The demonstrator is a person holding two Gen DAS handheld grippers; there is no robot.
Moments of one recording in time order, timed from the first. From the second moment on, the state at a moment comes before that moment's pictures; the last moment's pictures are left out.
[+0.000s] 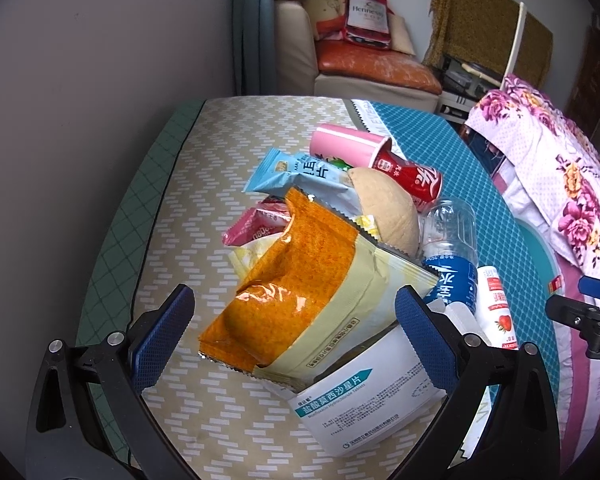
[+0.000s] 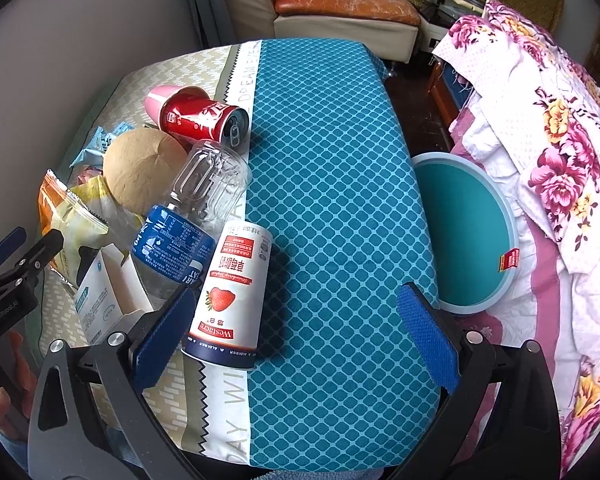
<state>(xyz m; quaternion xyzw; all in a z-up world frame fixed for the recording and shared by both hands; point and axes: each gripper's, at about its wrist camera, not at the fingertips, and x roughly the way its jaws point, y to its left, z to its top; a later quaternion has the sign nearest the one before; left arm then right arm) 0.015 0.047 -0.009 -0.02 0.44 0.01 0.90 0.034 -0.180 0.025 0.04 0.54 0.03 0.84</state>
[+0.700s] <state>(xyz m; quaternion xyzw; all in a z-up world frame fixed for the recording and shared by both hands) 0.014 0.057 -0.011 -0.03 0.44 0.00 0.90 0.032 -0.168 0.024 0.03 0.55 0.03 0.84</state>
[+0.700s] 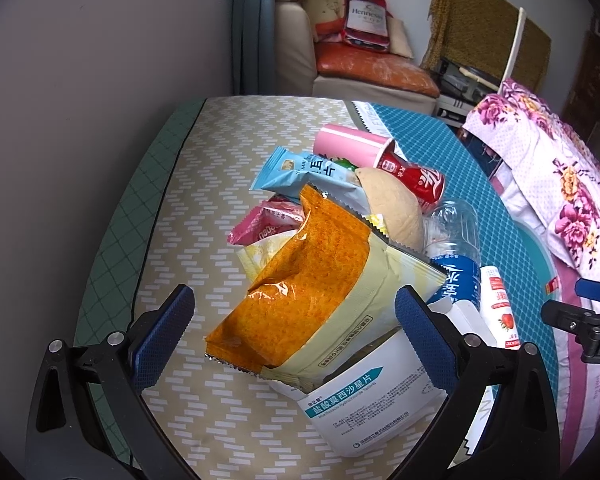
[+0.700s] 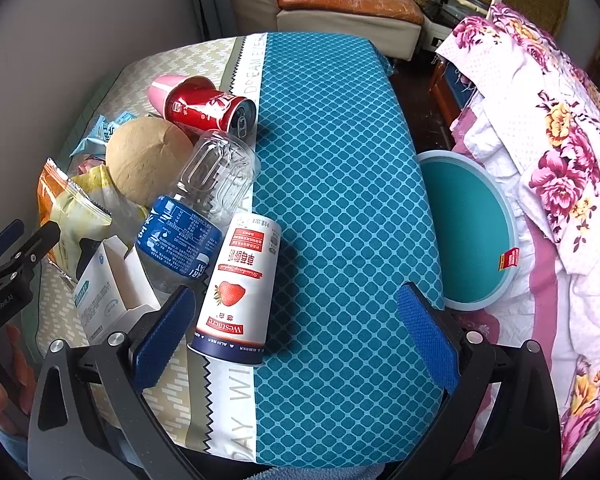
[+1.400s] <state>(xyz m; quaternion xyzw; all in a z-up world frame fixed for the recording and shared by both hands) 0.020 0.072 -0.018 -0.04 0.45 0.01 0.89 0.062 -0.148 -0.034 0.08 0.61 0.08 0.79</state>
